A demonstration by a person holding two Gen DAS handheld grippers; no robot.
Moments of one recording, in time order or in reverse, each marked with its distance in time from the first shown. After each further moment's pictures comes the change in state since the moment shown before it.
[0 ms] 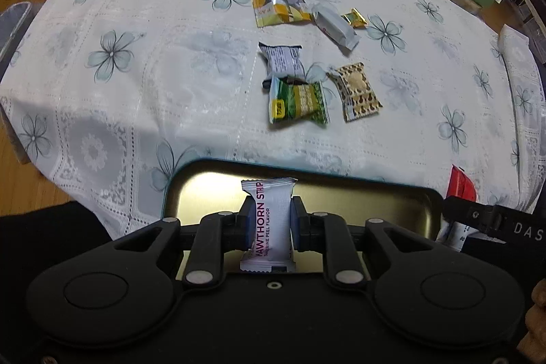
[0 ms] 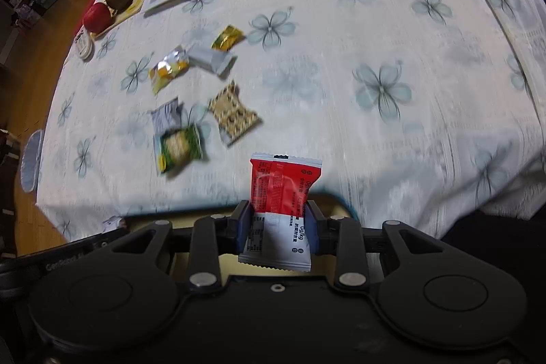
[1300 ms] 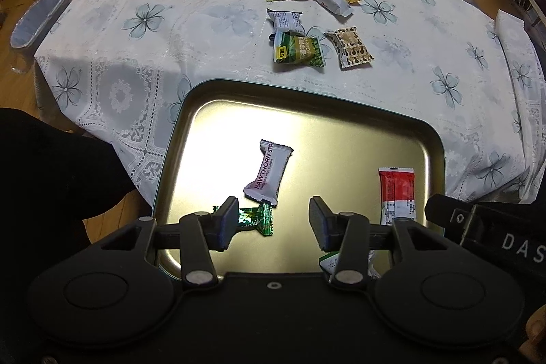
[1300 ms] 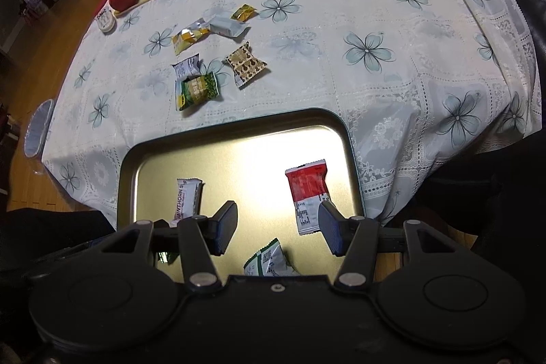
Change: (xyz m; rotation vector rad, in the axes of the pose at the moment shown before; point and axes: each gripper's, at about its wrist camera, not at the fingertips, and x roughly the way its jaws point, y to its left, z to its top) left arm -0.028 -0.015 -0.086 -0.011 -0.080 0.078; right arm -0.044 0.010 -0.092 -0.081 -0.051 -0.049
